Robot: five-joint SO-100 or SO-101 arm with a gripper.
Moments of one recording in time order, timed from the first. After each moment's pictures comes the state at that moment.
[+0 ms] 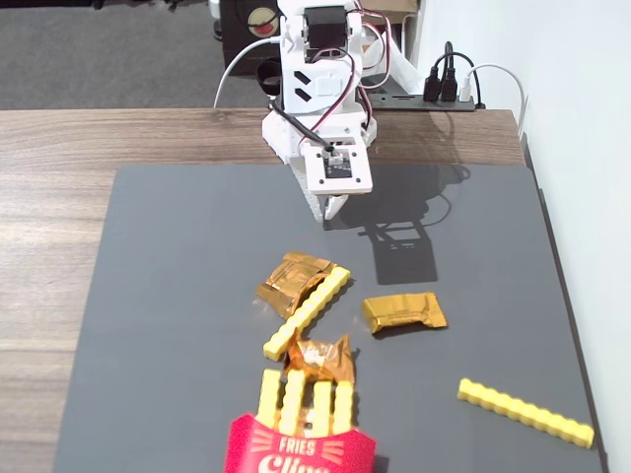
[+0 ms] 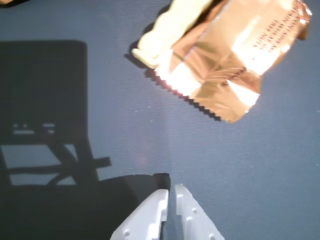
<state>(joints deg) -4.0 188.6 175.6 76.7 -90.8</state>
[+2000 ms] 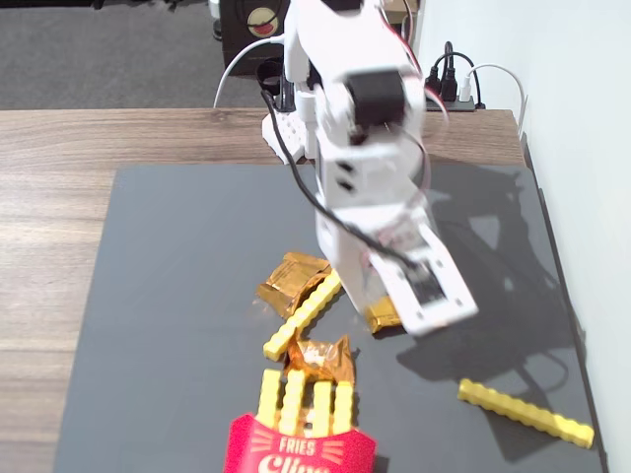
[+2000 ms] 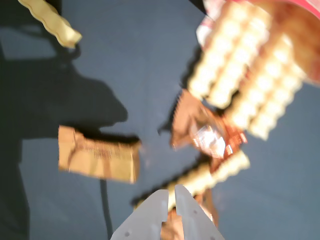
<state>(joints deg) -9.7 75.2 70.9 80.9 -107.1</state>
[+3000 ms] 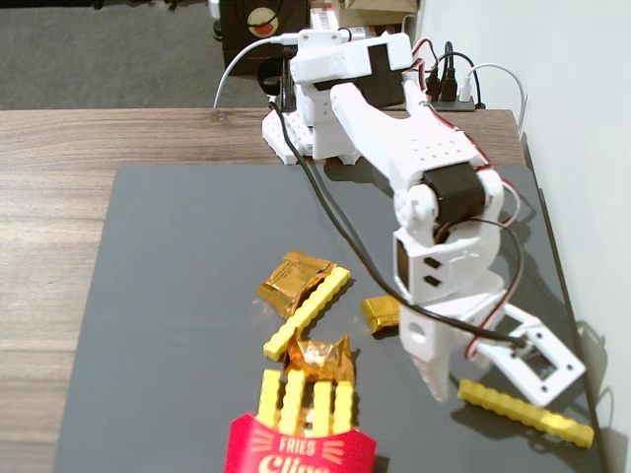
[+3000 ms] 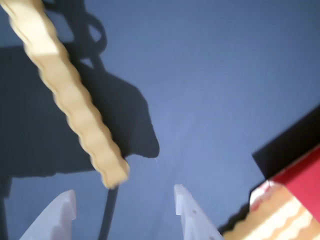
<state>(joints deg) -18.3 42.9 32.0 79.4 -114.8</state>
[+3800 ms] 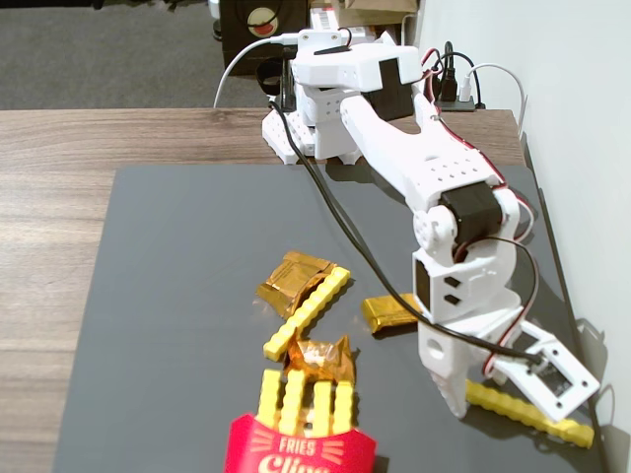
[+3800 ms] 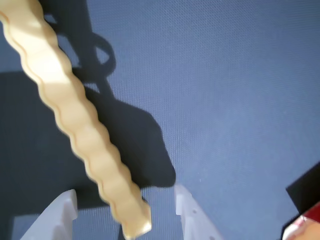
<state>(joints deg) -20.2 37.8 30.1 75.9 -111.3</state>
